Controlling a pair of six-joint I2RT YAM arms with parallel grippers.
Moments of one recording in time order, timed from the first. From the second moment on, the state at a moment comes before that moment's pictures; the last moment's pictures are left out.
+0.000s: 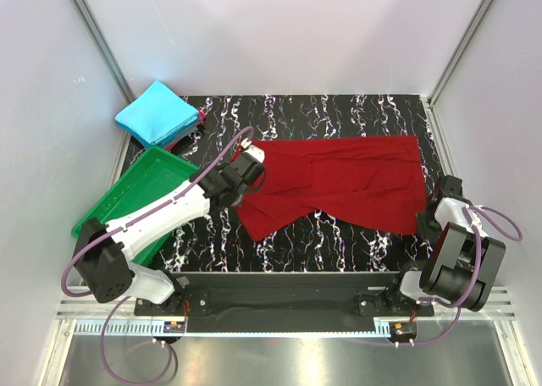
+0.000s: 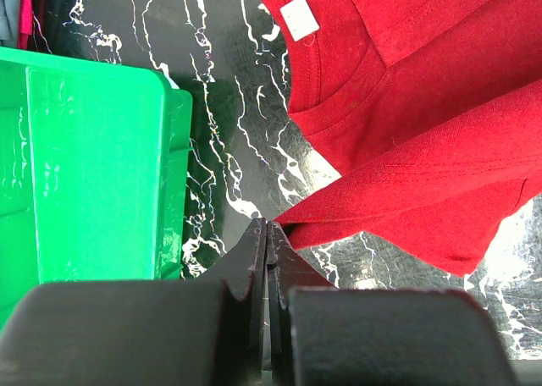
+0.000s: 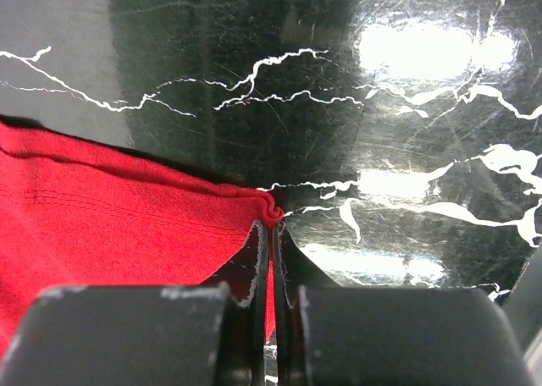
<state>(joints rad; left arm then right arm) -0.79 1.39 1.14 -0.81 -0.52 -0.19 -0.45 1.35 0.66 -0.59 0.27 1.06</state>
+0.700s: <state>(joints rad) -0.76 1.38 1.20 -0.79 -0.49 -0.17 -0.45 1.09 0.71 -0.61 0.31 0.86</state>
